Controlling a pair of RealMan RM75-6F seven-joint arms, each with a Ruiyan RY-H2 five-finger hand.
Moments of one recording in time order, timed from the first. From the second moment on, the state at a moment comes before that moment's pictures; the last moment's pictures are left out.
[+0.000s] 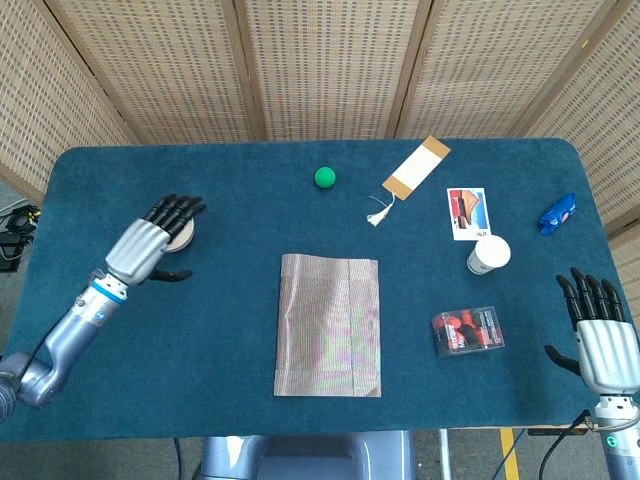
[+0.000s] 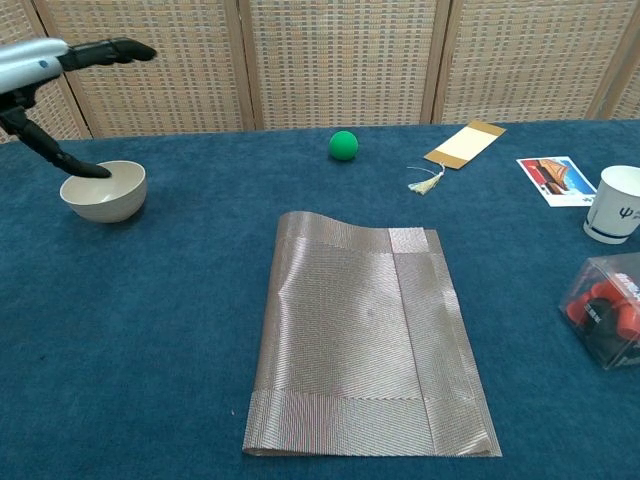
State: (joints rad) left arm -0.68 -1.38 -0.09 -1.16 1.68 1.19 -0.38; right arm 0.10 -1.16 0.10 -1.55 -1.49 1.51 -0.09
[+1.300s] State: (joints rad) left arm -1.18 -1.77 -0.02 -1.29 1.87 0.73 0.09; right arm 0.11 -1.16 0.14 -1.48 -1.37 1.45 -0.08
